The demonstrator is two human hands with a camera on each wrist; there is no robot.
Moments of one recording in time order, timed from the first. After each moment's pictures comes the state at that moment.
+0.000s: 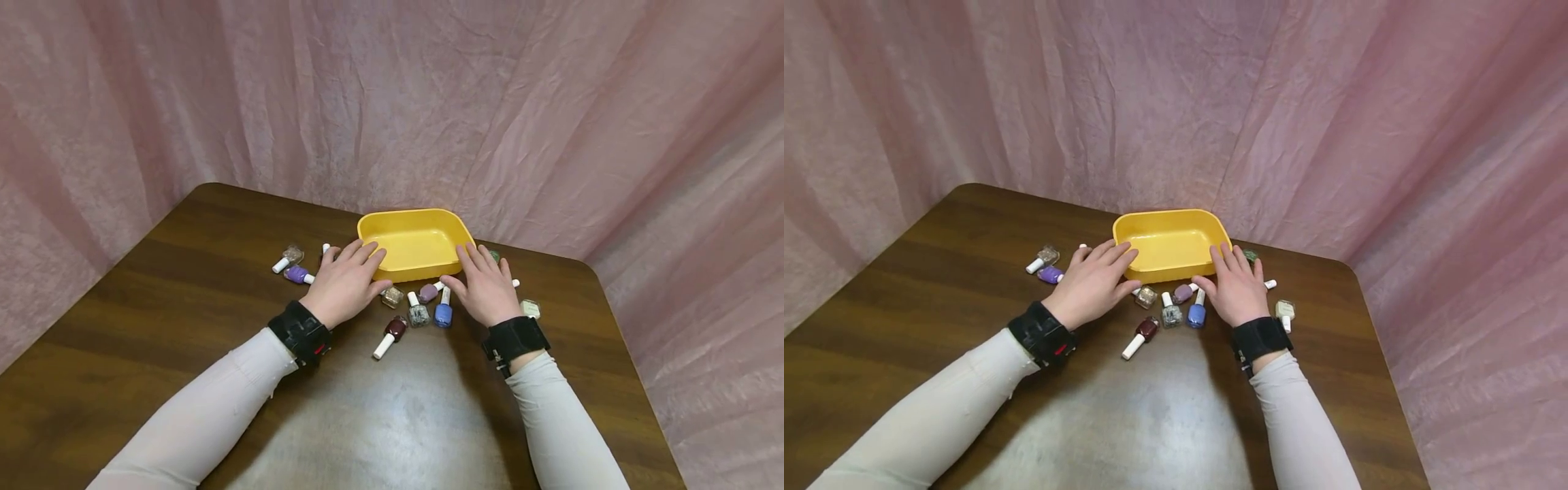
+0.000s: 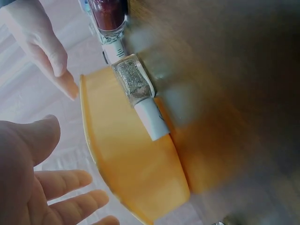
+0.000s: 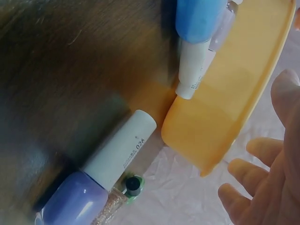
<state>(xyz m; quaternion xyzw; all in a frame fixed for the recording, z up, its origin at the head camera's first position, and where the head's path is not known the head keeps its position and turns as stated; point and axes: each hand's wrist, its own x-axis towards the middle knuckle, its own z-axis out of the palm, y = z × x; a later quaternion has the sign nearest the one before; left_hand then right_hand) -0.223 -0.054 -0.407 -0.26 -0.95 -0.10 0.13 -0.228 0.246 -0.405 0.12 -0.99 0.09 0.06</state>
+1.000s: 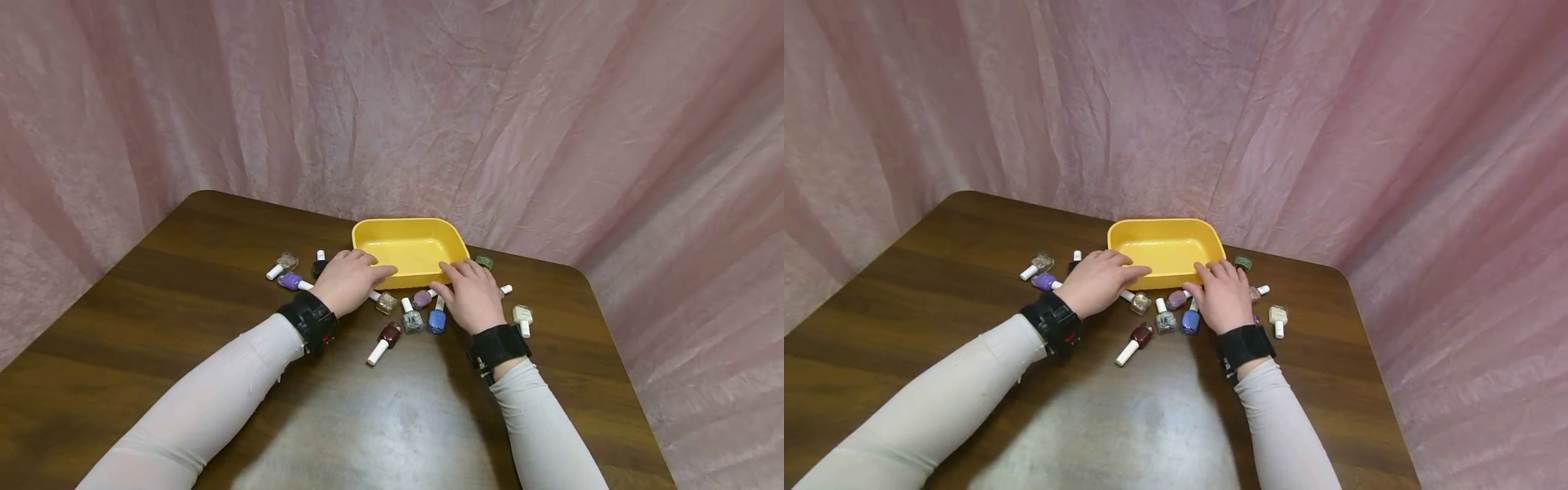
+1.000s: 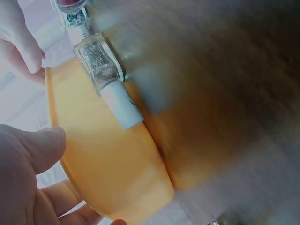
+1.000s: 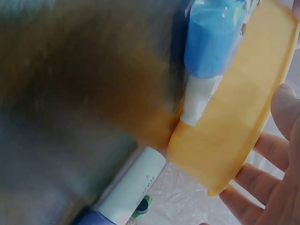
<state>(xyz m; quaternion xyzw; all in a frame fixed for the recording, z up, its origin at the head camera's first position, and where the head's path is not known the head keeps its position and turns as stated) -0.250 -0.048 -0.414 -0.35 -0.92 -0.07 0.15 -0.229 0.233 -0.422 0.15 -0.98 0.07 0.14</state>
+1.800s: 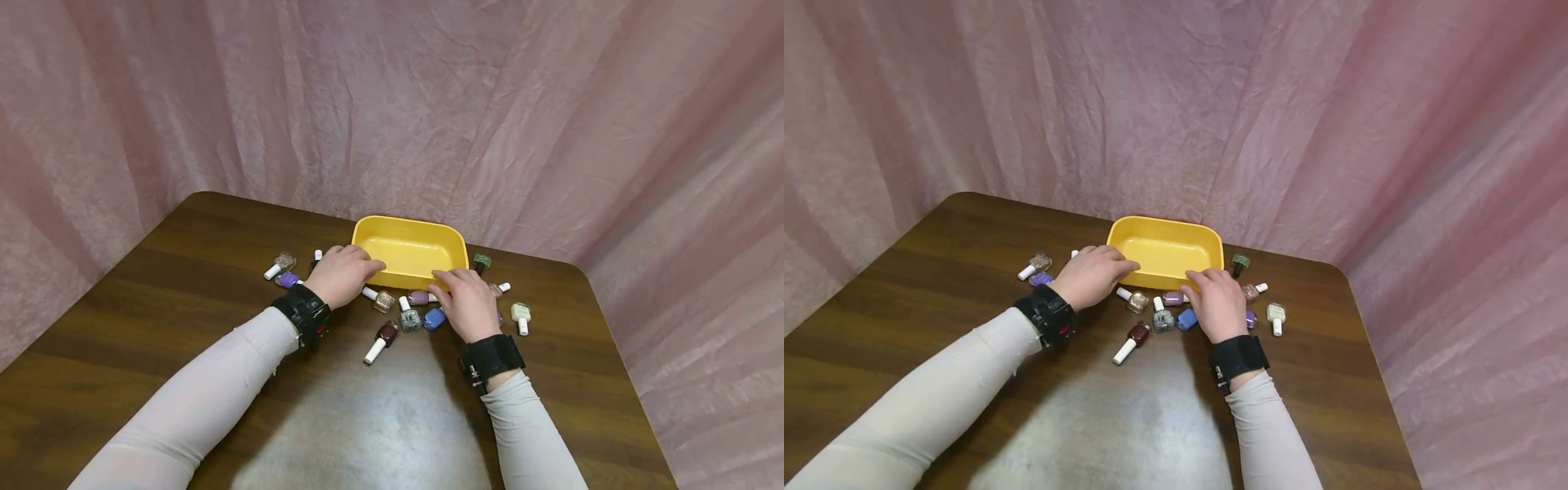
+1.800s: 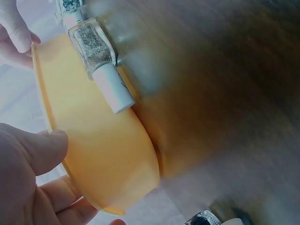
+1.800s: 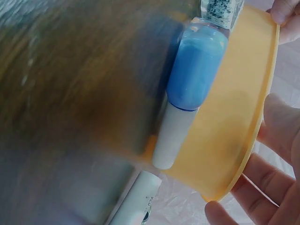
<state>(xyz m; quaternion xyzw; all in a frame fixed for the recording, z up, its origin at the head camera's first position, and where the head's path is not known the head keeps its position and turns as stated) -0.267 -0.059 -0.412 -0.32 -0.94 -0.08 0.10 -0.220 0.220 -0.425 0.15 -0.96 0.14 0.20</state>
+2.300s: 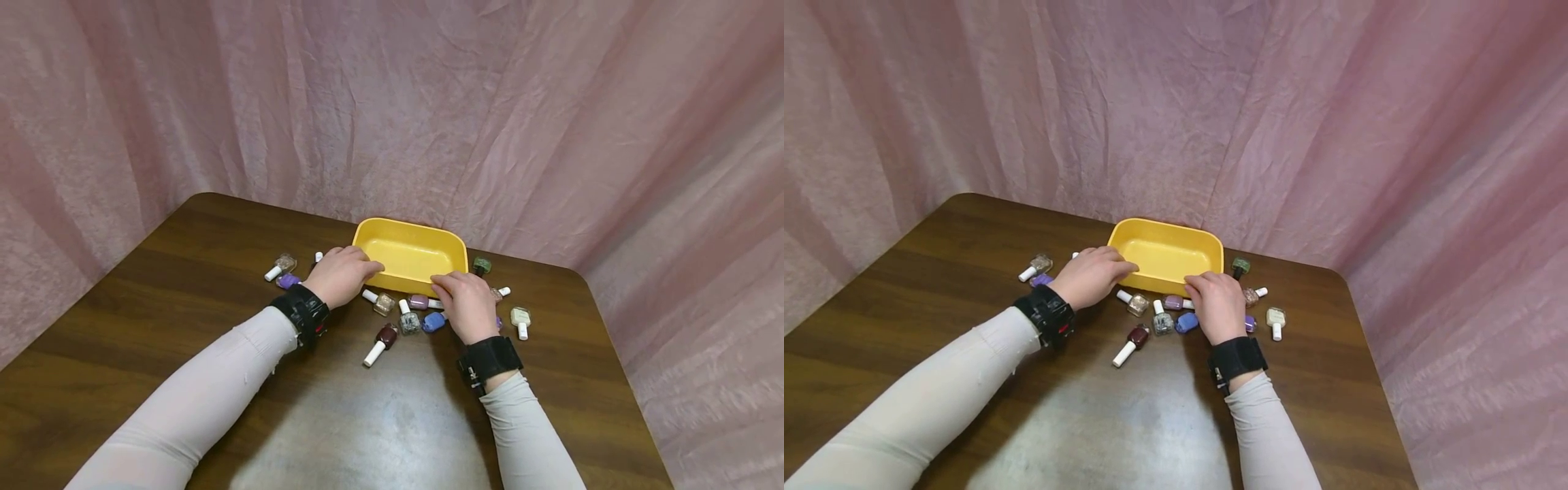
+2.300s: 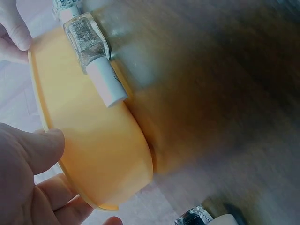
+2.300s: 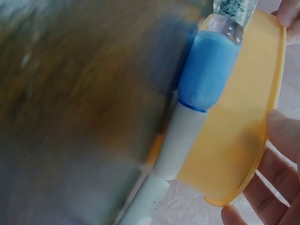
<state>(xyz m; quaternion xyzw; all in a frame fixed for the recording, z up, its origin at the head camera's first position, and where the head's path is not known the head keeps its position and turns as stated) -0.273 -0.064 -0.416 -0.32 -0.94 -0.09 0.10 -0.226 0.220 -0.429 0.19 -0.94 0.14 0.24</state>
